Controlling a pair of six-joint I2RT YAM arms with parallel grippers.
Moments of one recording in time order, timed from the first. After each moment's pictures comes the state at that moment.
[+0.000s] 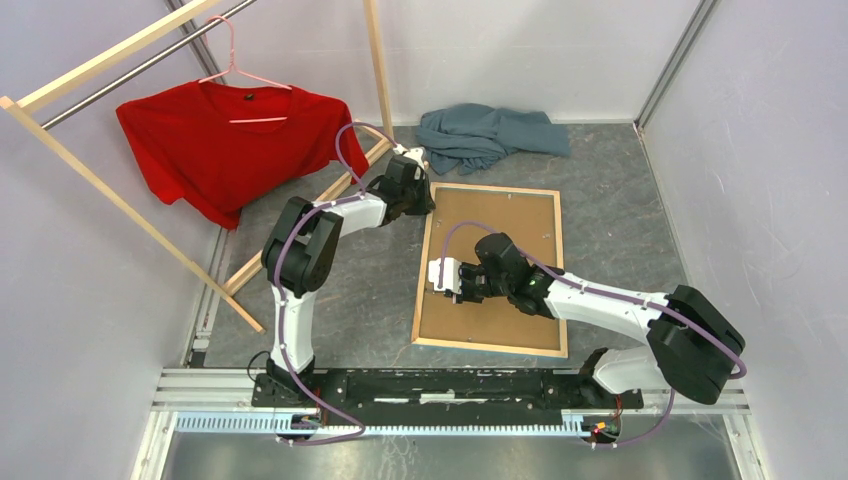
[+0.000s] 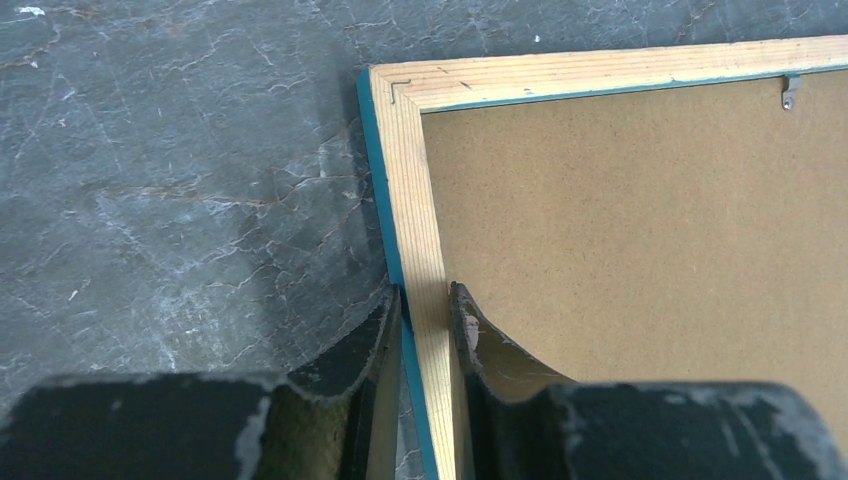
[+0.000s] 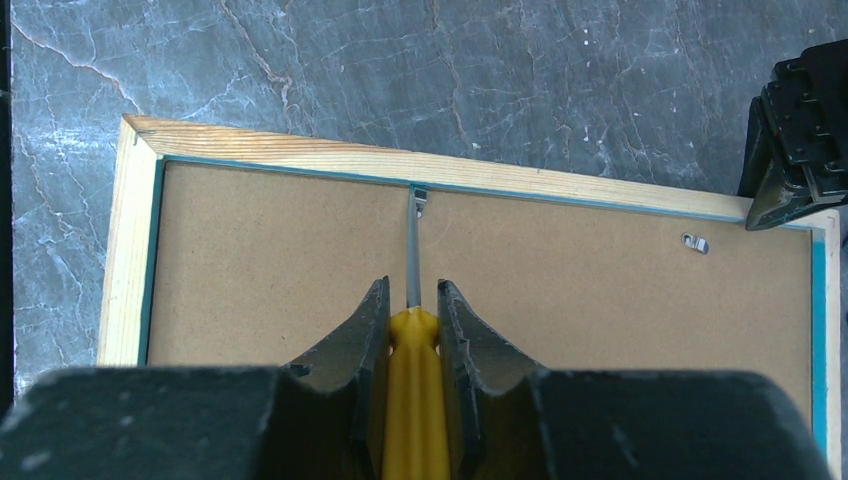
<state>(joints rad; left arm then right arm) -0.49 2.09 1.34 0.05 0.07 -0.39 0.85 1.33 0.66 0.04 -0.35 -0.65</state>
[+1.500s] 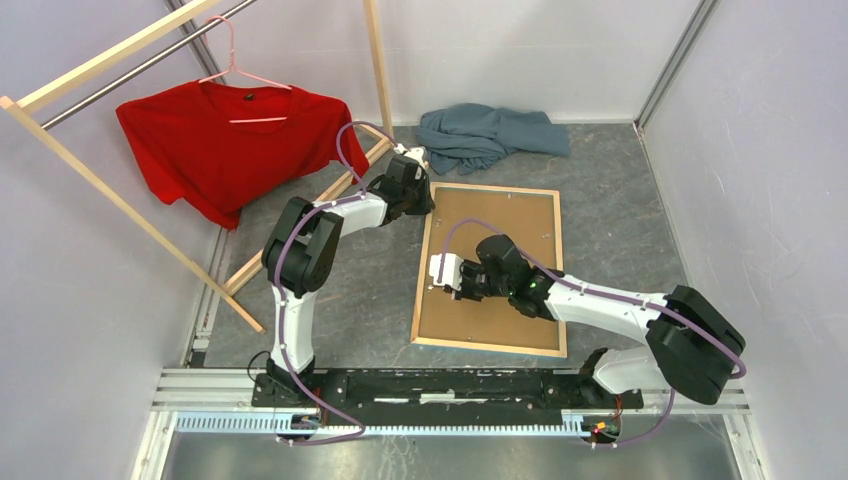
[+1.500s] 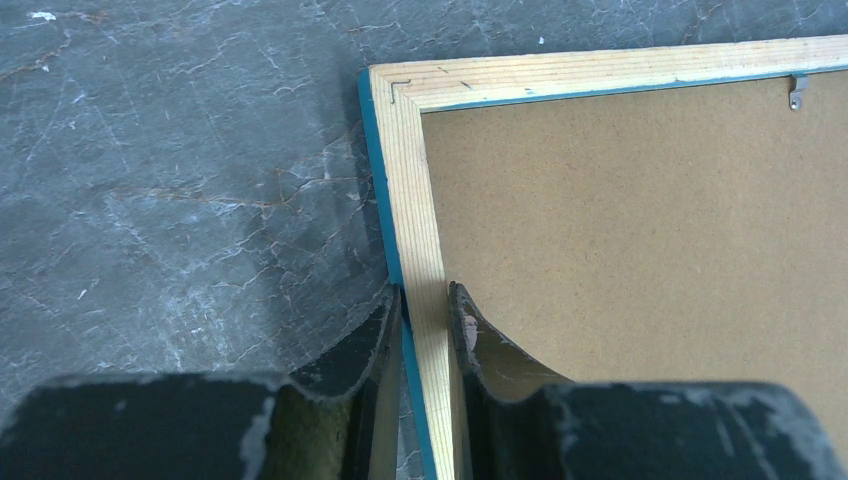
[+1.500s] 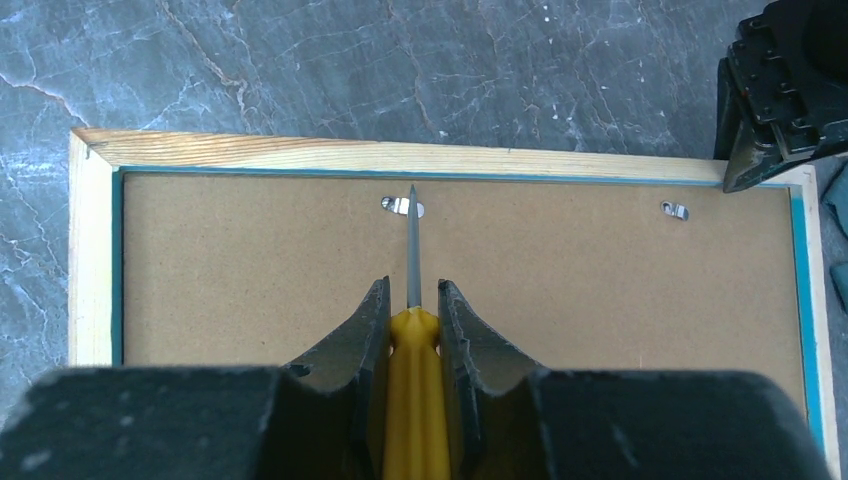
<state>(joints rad) -0.49 2.09 1.34 0.03 0.06 -0.38 0.86 1.33 0.63 0.11 -0.29 -0.59</state>
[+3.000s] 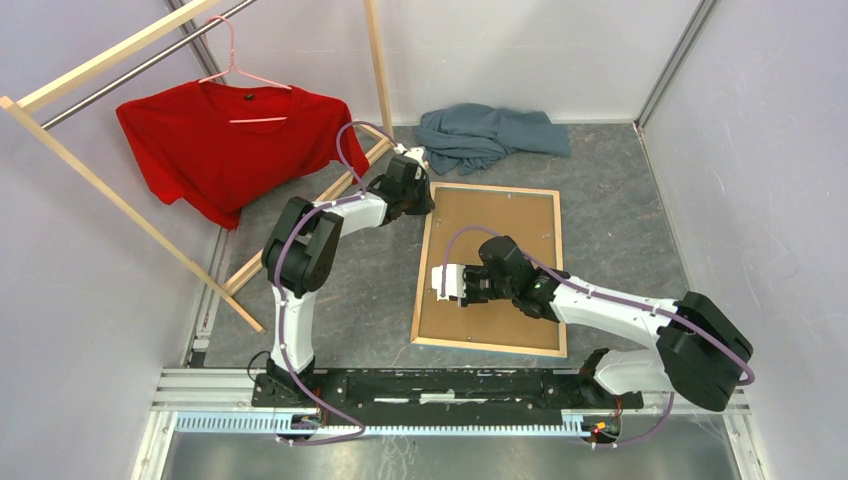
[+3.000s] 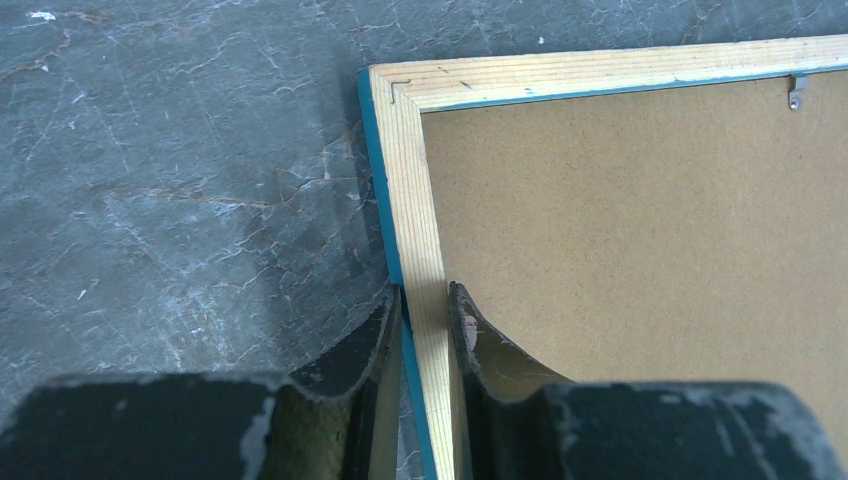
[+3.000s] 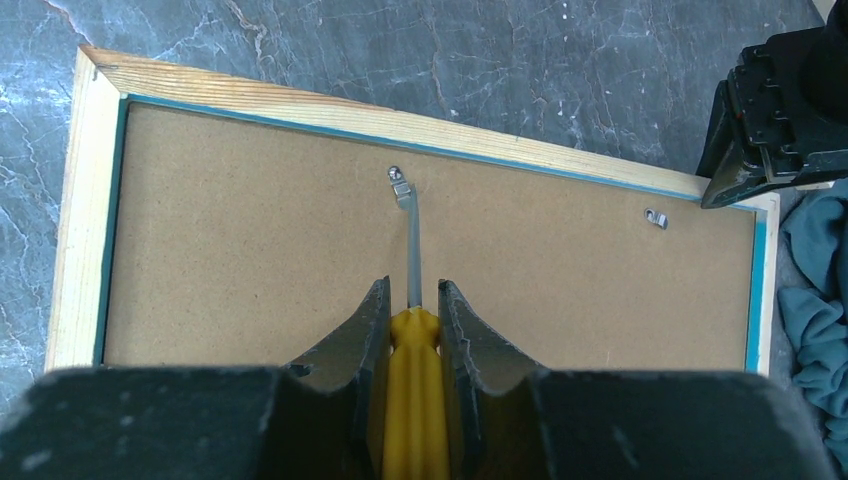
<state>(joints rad) -0.49 2.09 1.34 0.03 0.06 -0.38 0.86 1.29 0.63 0.00 -0.30 -0.74</state>
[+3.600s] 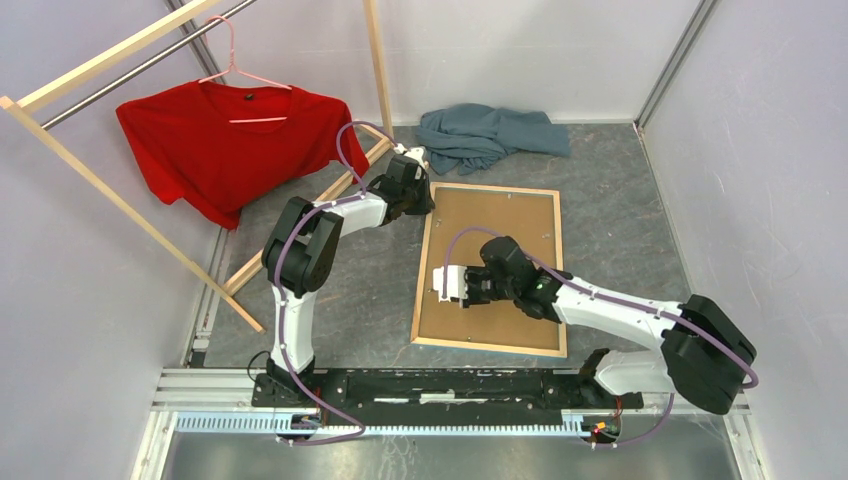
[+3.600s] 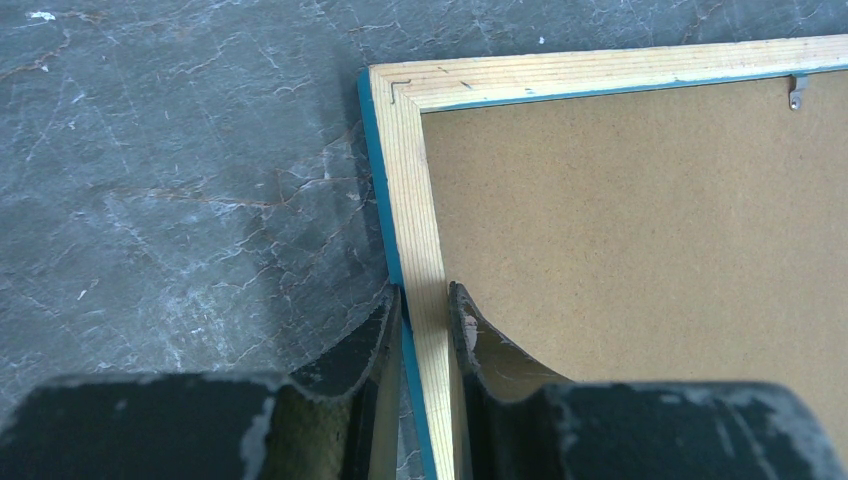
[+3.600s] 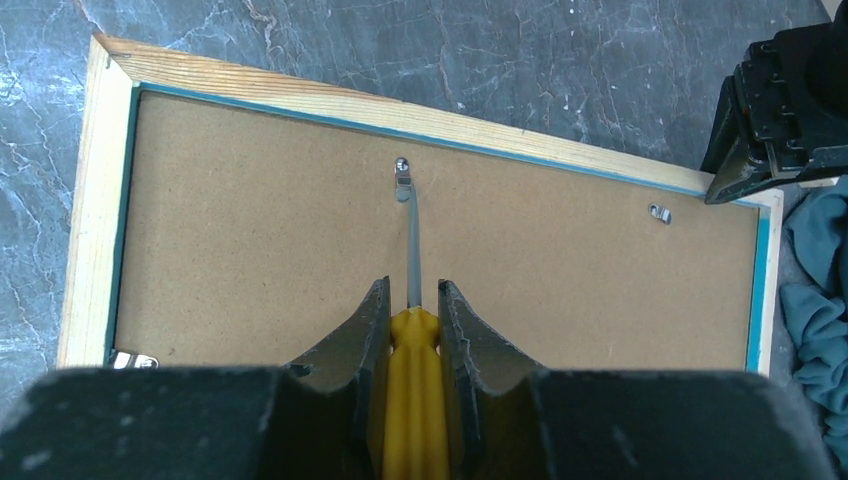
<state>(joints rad) -0.49 2.09 1.34 0.03 0.06 -0.38 0.86 1.27 0.63 -0.03 -0.31 -0.76</state>
